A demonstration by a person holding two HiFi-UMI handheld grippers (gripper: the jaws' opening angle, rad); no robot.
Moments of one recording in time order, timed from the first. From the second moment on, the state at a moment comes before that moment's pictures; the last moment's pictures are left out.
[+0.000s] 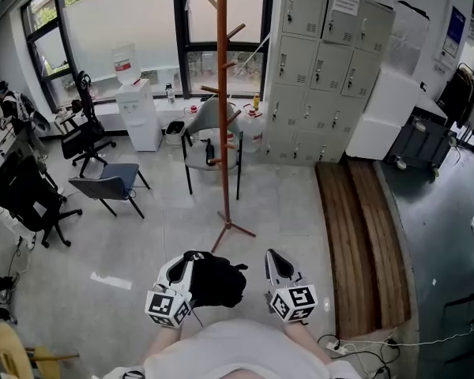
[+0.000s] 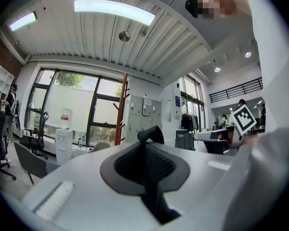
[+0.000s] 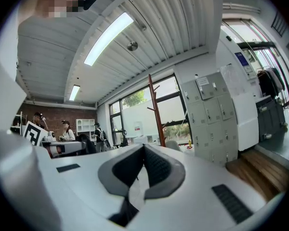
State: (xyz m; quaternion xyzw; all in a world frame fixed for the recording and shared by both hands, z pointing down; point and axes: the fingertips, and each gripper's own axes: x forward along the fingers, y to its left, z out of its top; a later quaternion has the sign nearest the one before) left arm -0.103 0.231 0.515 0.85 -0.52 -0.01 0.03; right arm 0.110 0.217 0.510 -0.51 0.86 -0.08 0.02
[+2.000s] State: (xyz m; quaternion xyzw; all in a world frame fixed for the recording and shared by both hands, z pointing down) left arm -0.126 0.011 0.528 0.85 -0.52 0.00 0.01; right arm 0.092 -0.006 0.537 -0.49 0.86 -0.10 0.01
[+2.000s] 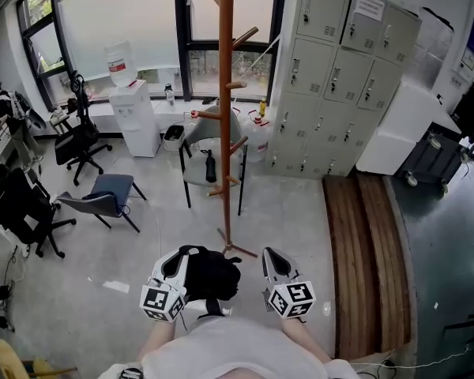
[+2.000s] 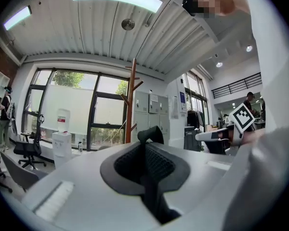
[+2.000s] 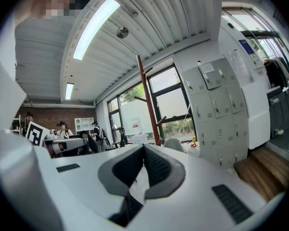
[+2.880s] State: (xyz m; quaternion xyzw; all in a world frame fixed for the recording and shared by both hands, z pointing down) left arm -0.174 -0.174 0.500 0.89 -0.46 0.00 -0.01; right arm 0.043 -0.165 0.532 -0.54 0.84 -0.11 0.01
